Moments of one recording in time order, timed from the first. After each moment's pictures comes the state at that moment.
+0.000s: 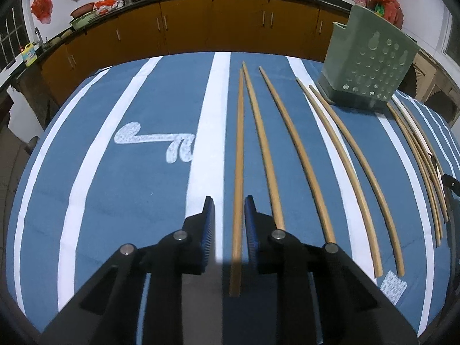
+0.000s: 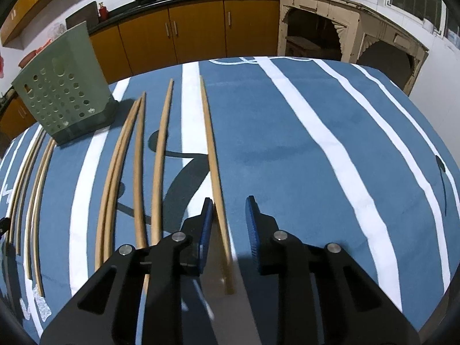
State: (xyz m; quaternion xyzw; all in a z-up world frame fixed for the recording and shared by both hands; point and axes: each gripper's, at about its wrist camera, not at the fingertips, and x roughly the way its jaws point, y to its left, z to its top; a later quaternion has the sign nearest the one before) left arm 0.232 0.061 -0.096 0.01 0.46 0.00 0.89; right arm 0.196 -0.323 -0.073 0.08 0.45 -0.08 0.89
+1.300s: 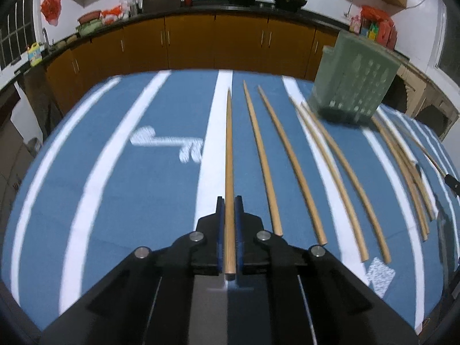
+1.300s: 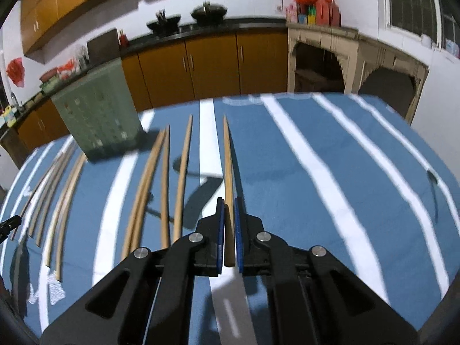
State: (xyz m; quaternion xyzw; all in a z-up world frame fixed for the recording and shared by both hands) left arm 0.197 0.076 -0.065 -0.01 0.41 -0.01 0.91; right arm 0.152 -0.326 -0.032 0.08 0.35 -0.05 0.93
